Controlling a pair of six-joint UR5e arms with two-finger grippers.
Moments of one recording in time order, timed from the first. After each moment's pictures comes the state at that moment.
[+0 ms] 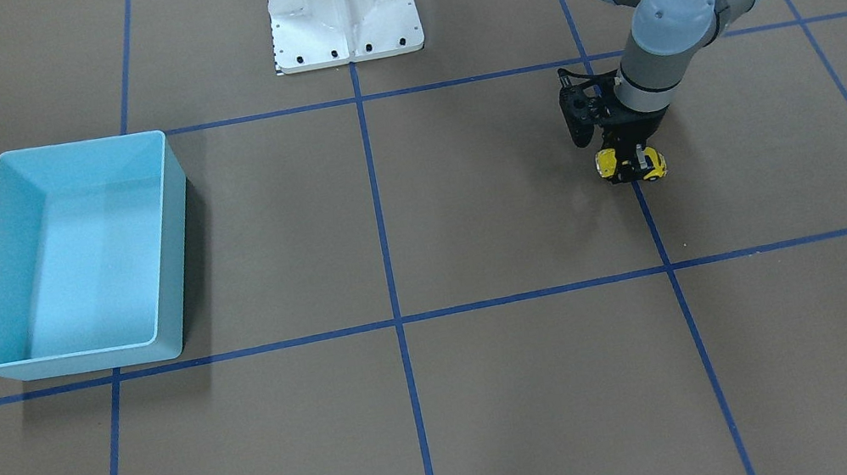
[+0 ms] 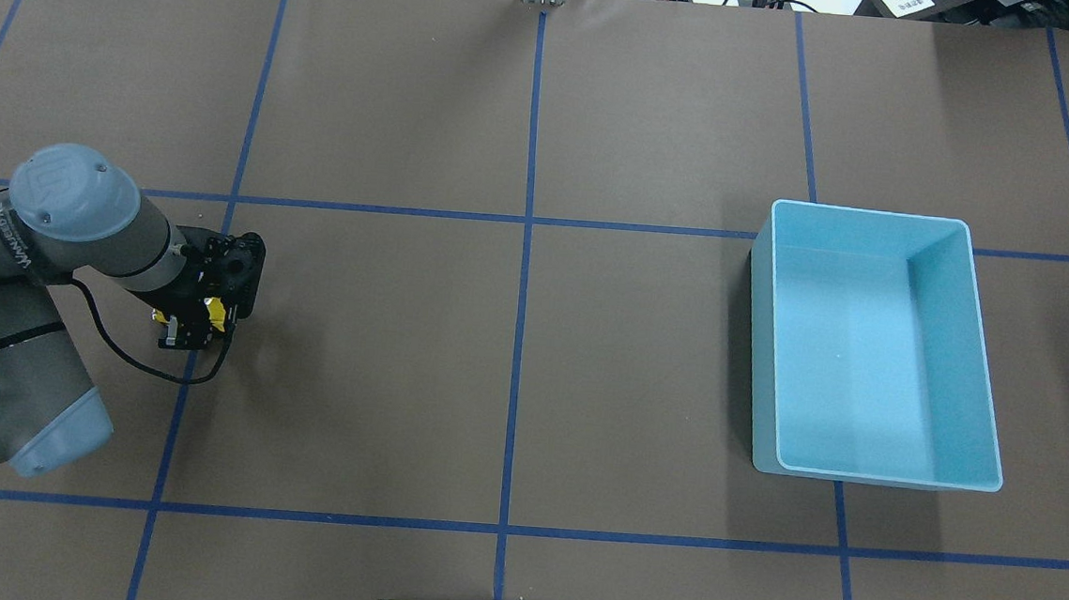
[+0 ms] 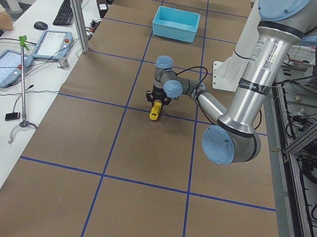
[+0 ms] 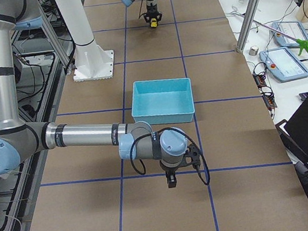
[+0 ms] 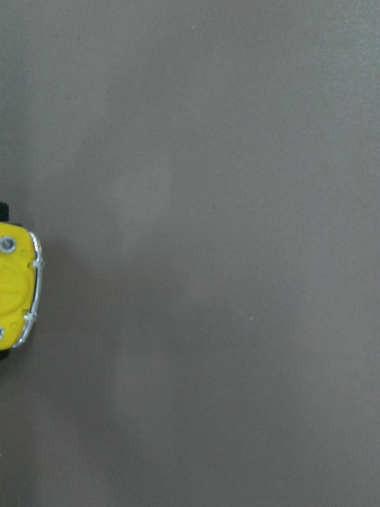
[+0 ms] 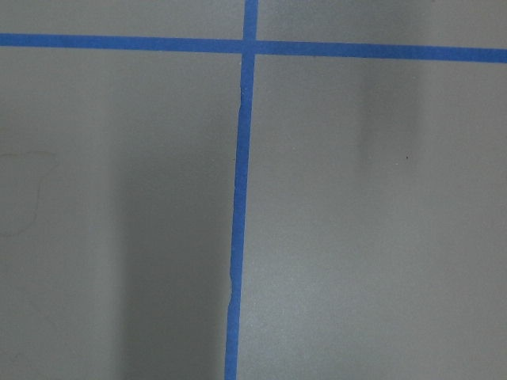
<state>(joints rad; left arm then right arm) -0.67 -1.79 -1.76 -1.82 -1.98 0.53 1.56 -1.69 1.60 -1.57 2.41 -0.12</state>
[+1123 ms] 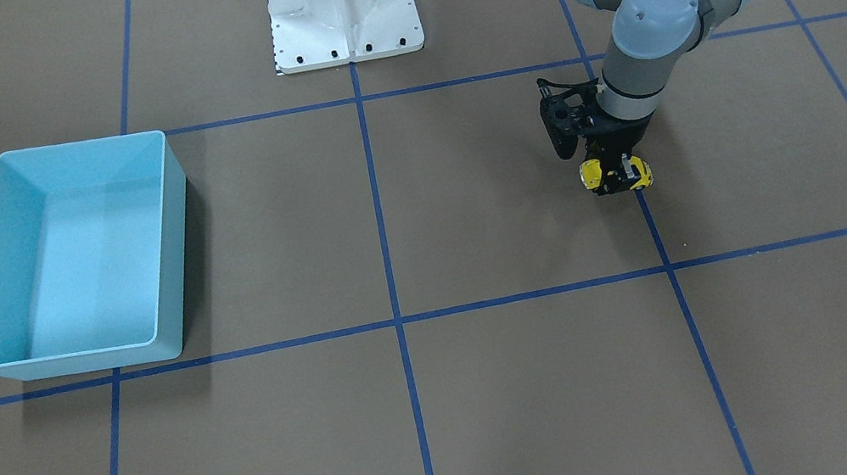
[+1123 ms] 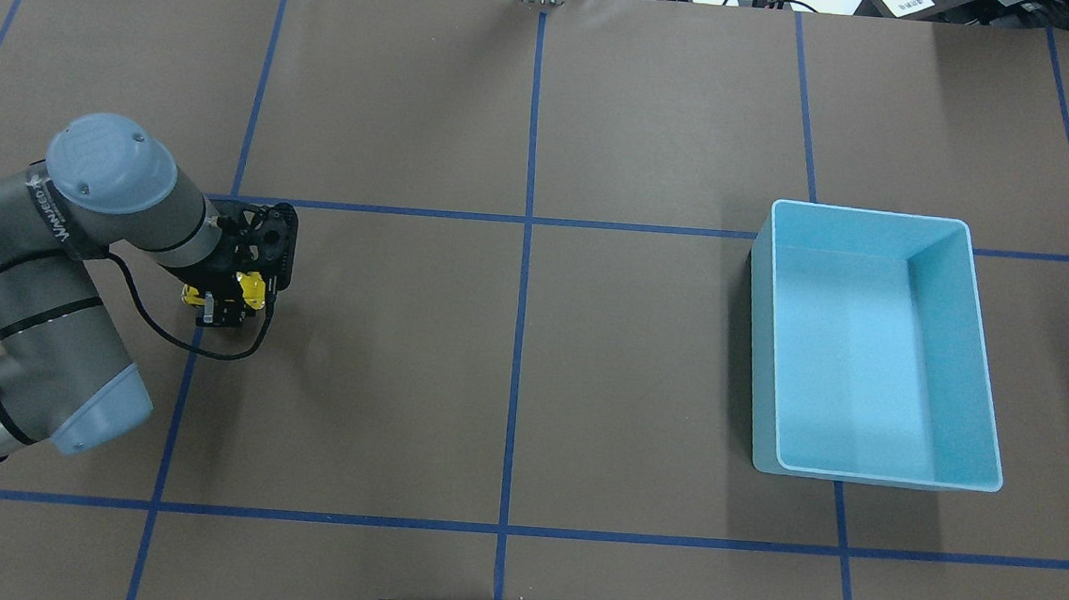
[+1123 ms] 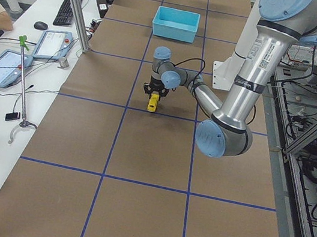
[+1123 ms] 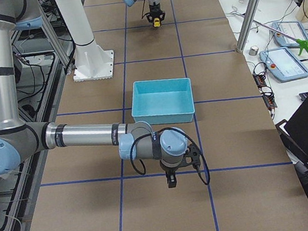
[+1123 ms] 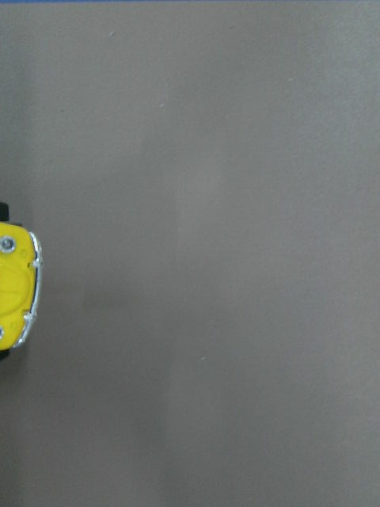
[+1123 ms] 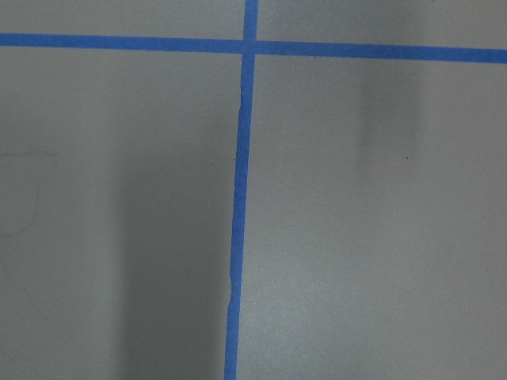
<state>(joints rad) -0.68 -1.90 -1.73 -1.76 -1.98 0.46 1.56 -1.69 1.60 -1.57 2.41 -0.12</state>
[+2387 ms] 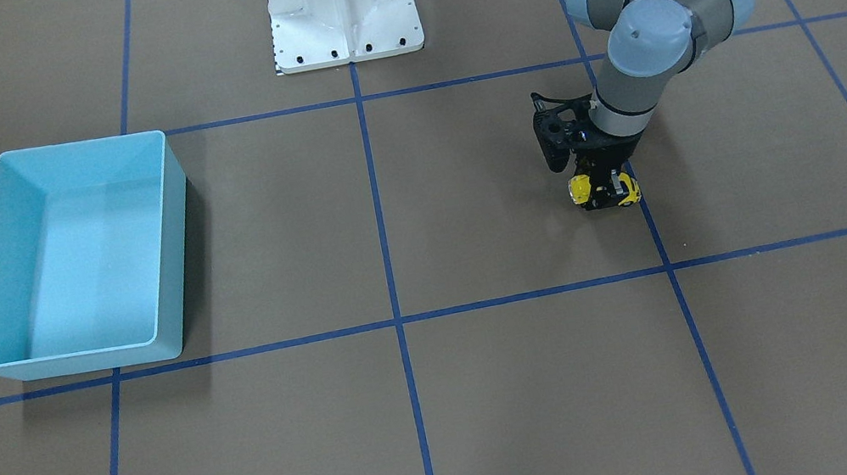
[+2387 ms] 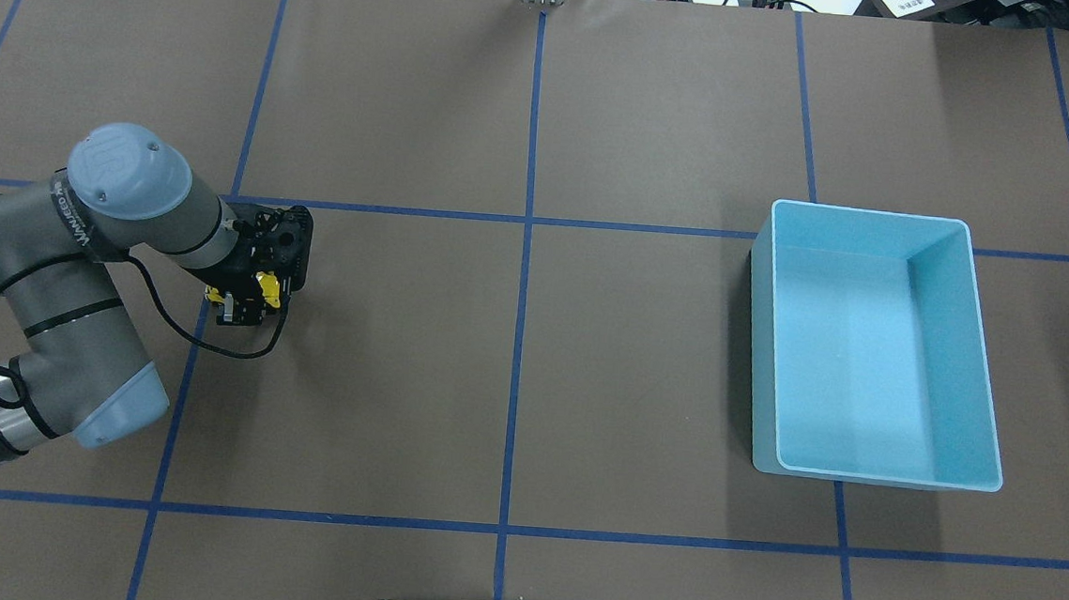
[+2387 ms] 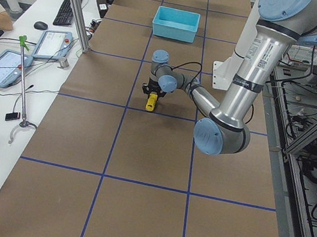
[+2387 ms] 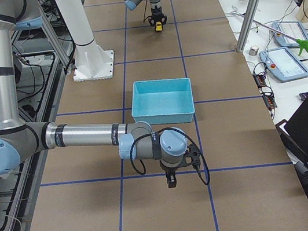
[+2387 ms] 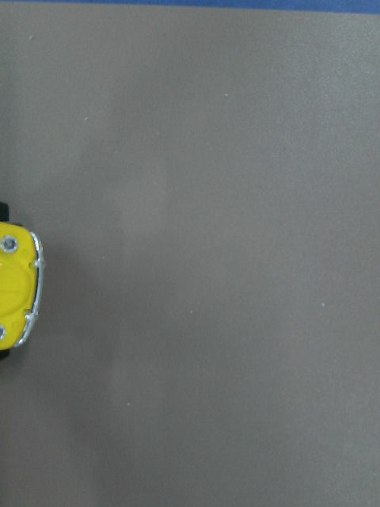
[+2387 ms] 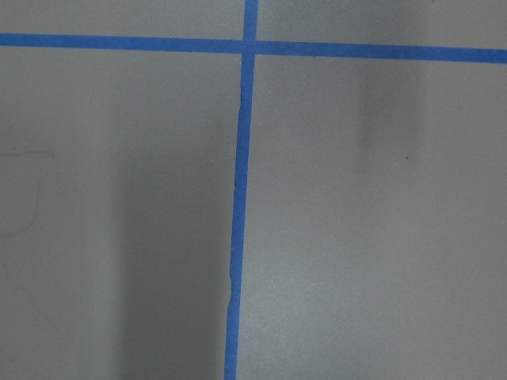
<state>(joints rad) -0.68 -1.90 -1.67 -1.88 -1.98 0.46 1.56 -1.69 1.60 -1.57 2.41 -0.12</state>
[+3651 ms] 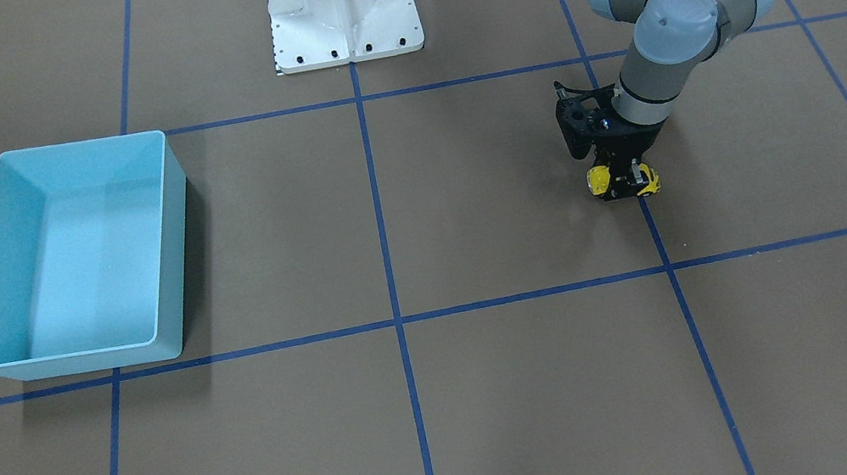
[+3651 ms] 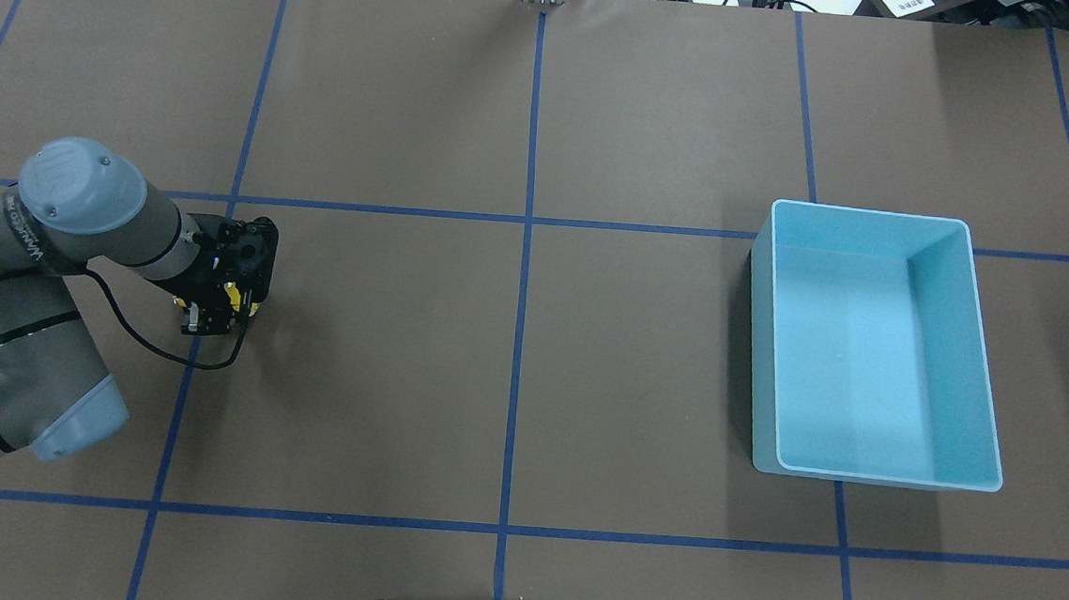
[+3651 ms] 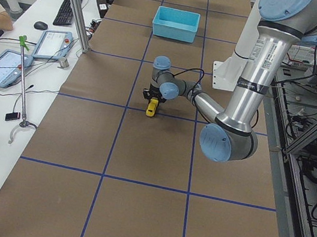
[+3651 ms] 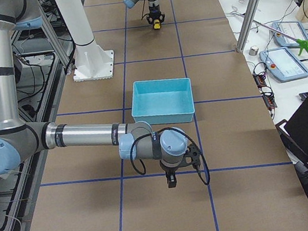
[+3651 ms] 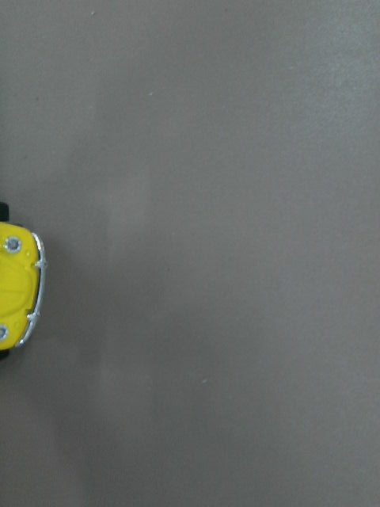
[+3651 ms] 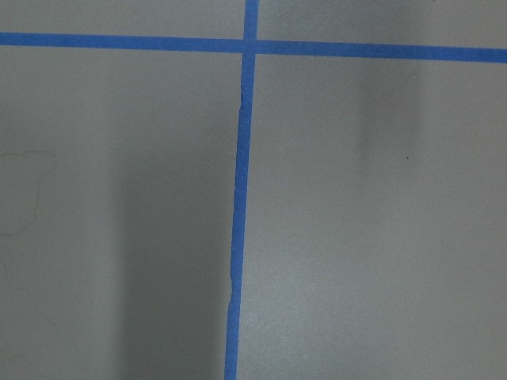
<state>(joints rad) -0.68 -1.82 -1.70 -1.94 -1.98 0.48 1.56 -1.69 1.60 -1.58 2.41 -0.12</state>
